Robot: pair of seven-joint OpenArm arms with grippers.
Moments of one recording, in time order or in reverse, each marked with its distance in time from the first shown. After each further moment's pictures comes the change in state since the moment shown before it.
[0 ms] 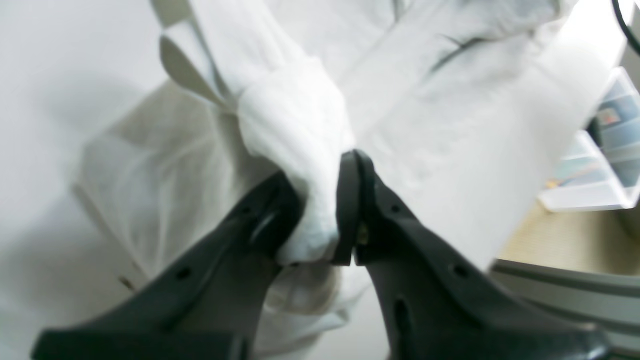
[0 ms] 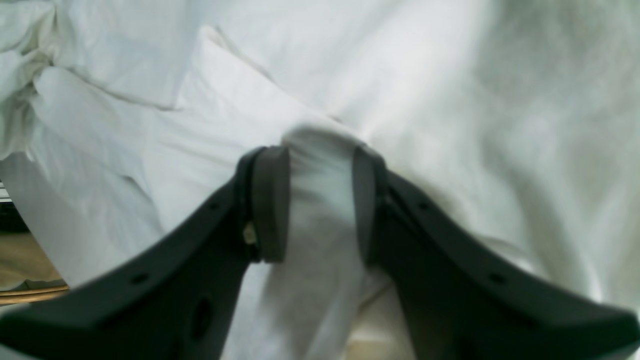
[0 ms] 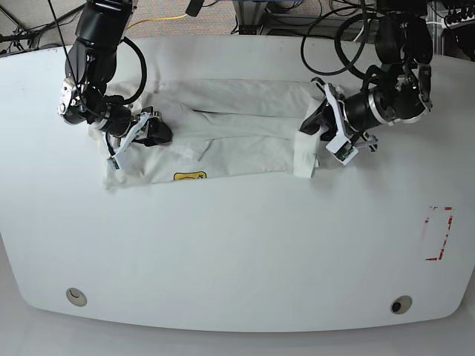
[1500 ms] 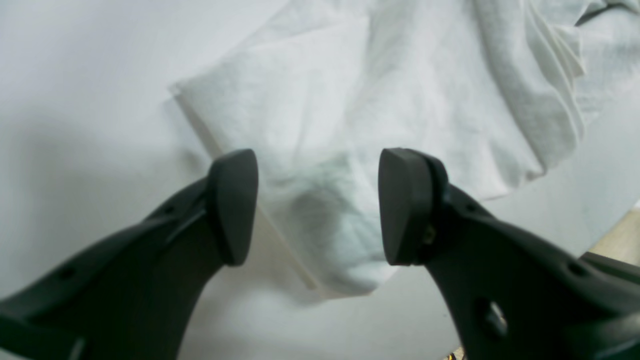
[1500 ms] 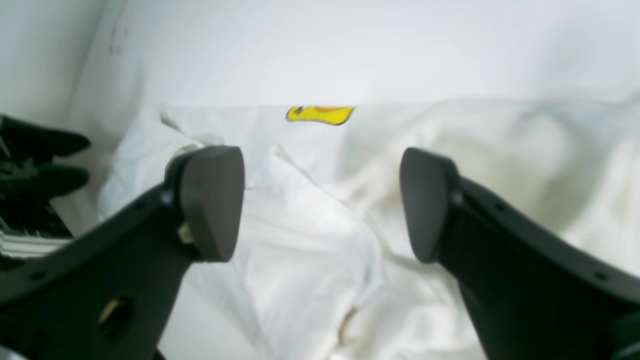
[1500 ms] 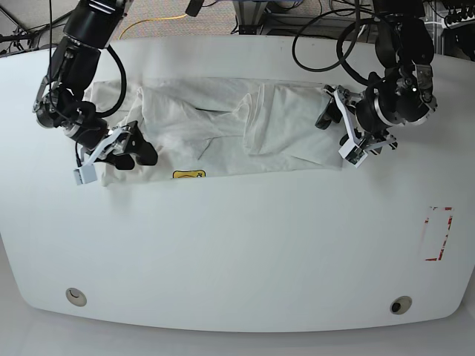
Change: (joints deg) left arm 0.8 1.0 -3.8 0.8 9.5 3.9 4.3; right arm 1.0 2.1 10.4 8.1 18.5 -0.6 -7.4
